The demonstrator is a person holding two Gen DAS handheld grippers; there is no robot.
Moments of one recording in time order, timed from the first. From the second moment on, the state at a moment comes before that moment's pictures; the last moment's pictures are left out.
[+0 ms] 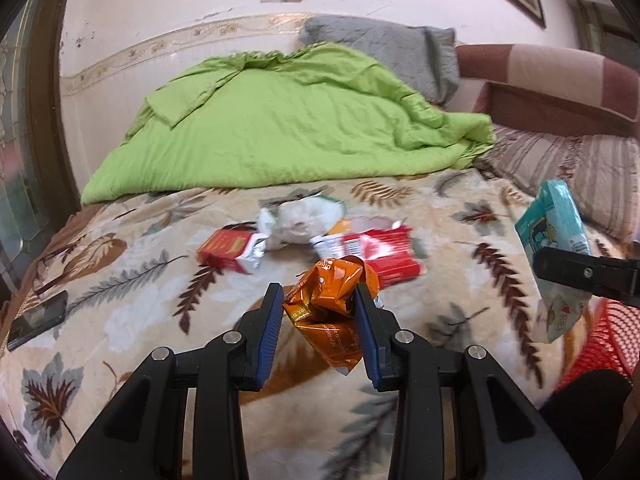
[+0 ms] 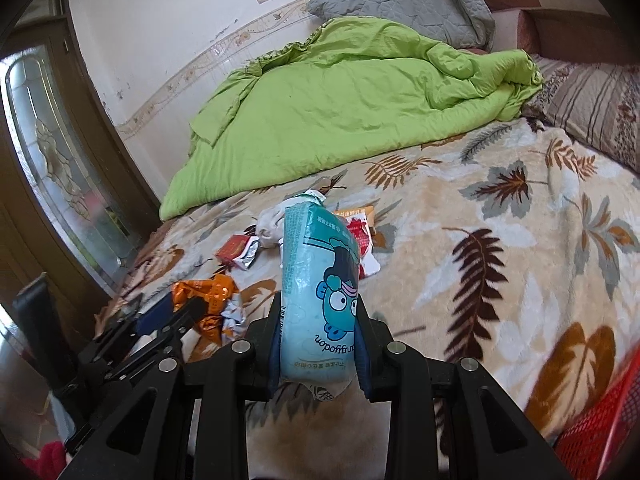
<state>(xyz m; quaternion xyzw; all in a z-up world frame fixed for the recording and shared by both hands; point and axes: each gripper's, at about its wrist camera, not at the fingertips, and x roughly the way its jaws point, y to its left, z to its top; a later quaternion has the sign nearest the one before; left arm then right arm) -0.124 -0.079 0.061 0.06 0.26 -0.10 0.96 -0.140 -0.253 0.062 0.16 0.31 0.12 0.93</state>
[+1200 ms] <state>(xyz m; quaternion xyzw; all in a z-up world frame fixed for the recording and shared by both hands) -0.190 -0.333 0.075 0.08 0.35 -0.46 0.81 -0.335 -0.527 0.069 0.30 0.27 -0.16 0.90</state>
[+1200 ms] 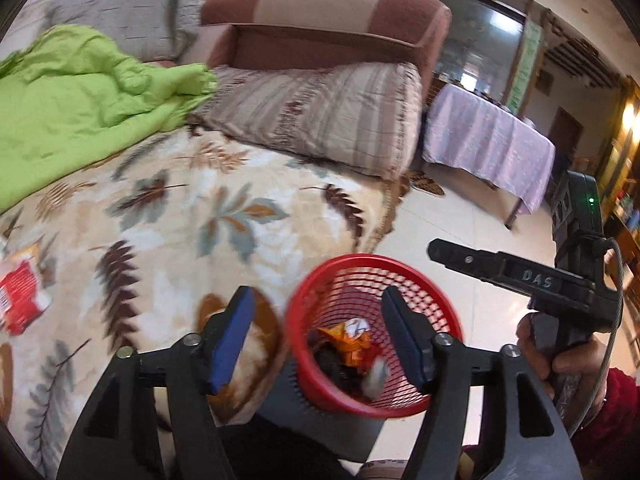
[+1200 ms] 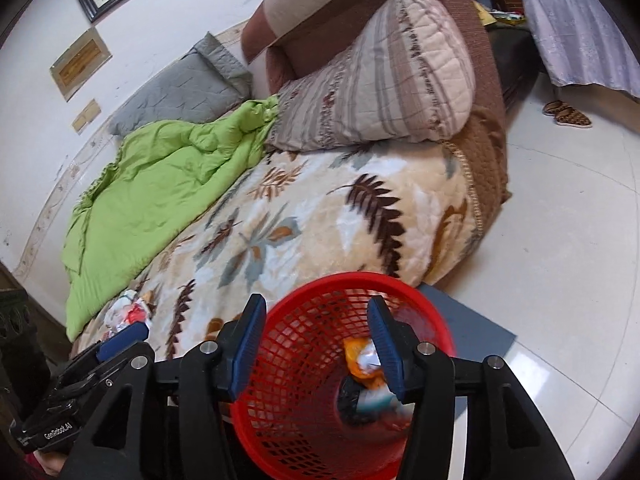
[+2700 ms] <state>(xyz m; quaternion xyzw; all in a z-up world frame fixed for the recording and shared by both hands) -0.009 0.038 0.028 -0.10 0.37 -0.06 0.92 0.062 -0.252 -0.021 0.20 0.49 0.21 0.82</state>
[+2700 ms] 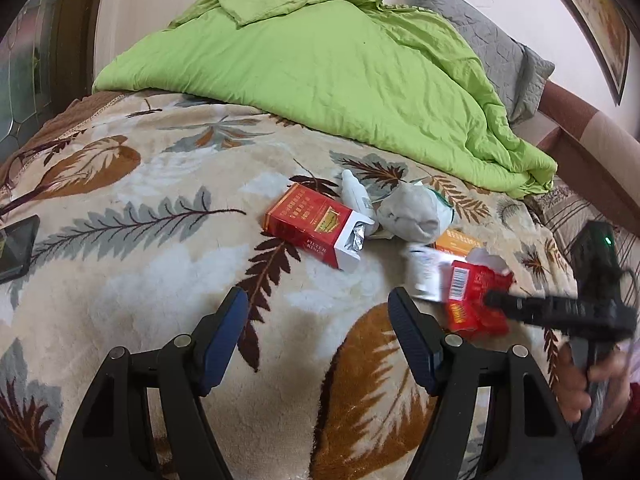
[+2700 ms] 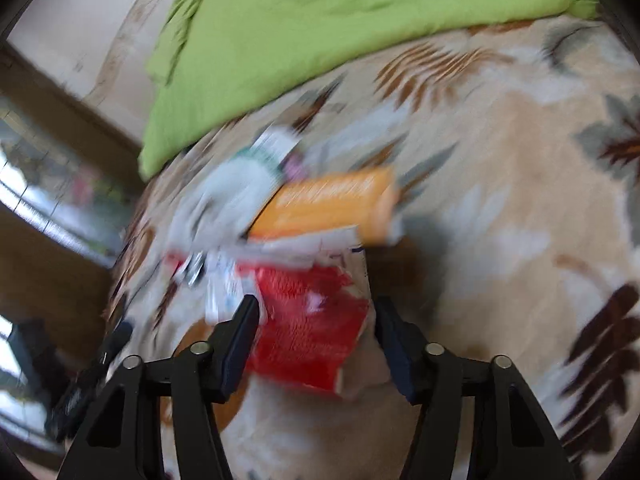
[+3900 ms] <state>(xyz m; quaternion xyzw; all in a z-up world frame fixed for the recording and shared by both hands) 0.078 -0.057 0.041 -0.01 0.37 -0.13 0.92 -0.013 -0.271 0.045 0.22 0.36 0.13 0.90</state>
